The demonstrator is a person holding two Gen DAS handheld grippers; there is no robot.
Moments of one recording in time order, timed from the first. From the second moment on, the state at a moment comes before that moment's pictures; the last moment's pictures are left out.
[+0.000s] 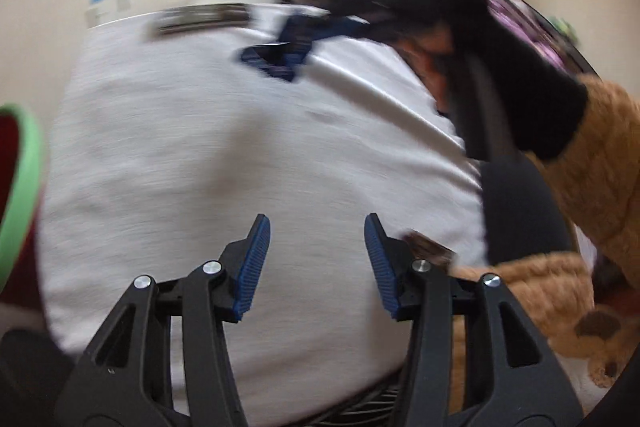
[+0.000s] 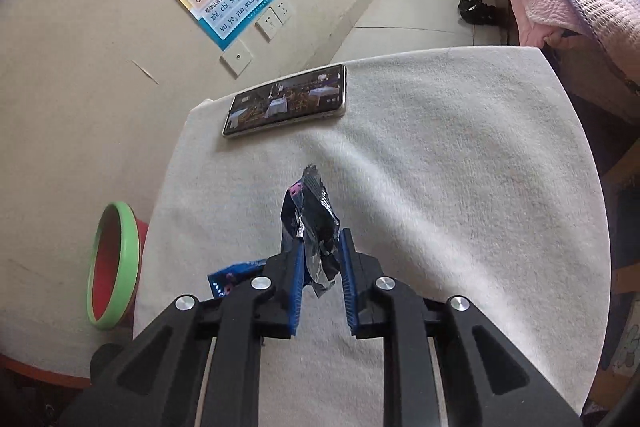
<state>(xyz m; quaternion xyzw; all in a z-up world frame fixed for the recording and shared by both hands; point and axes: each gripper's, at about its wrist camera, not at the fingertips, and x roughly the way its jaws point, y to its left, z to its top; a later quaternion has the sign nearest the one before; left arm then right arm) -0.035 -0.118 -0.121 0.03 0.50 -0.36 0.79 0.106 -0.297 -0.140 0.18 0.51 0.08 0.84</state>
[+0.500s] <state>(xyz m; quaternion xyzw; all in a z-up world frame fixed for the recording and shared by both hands) -0.060 -0.191 -0.160 0.07 0.57 -0.46 0.68 0.028 -0.329 -0.160 0.20 0.53 0.04 0.82</state>
